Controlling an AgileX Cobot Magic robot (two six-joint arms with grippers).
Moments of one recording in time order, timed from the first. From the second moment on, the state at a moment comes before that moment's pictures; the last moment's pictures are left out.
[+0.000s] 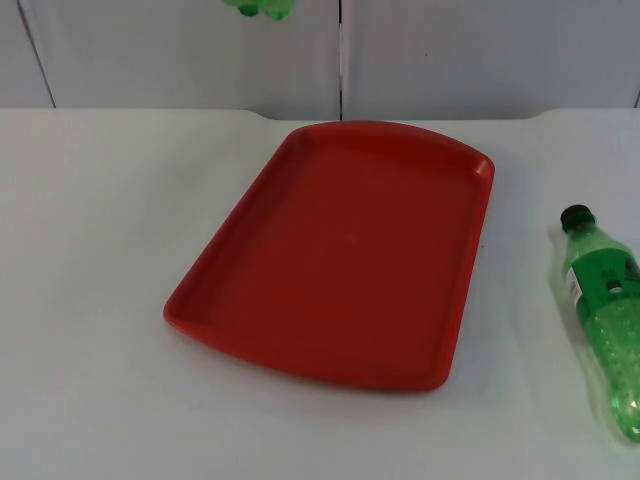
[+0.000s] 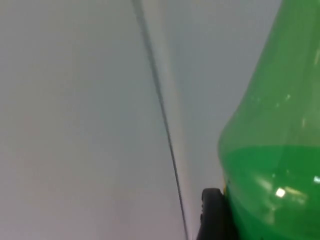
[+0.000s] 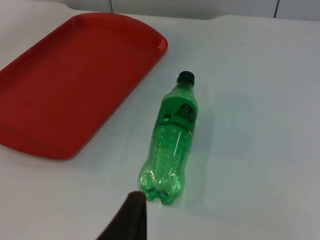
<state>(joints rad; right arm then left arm) 0.12 0.00 -0.52 0.08 1.08 -0.08 -0.53 1.82 -1.37 -0.68 -0.35 0.71</state>
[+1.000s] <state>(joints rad) 0.12 0.00 -0.52 0.08 1.08 -0.08 -0.33 1.98 -1.26 0.12 -0.68 -0.25</state>
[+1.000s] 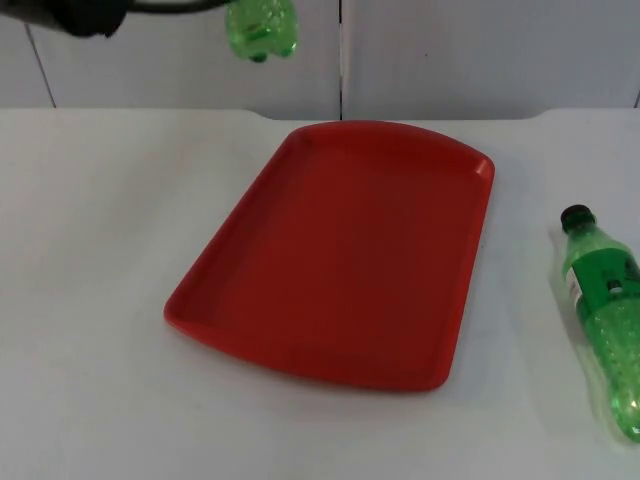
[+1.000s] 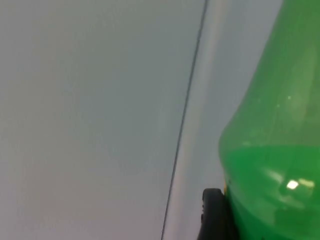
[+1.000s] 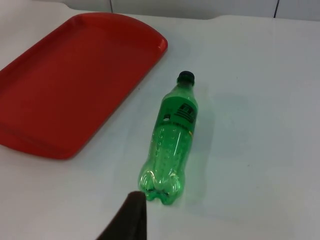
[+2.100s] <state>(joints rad) 0.12 0.00 -0.52 0.08 1.08 -0.08 -0.33 2.37 -1.22 0.30 -1.11 -0.18</state>
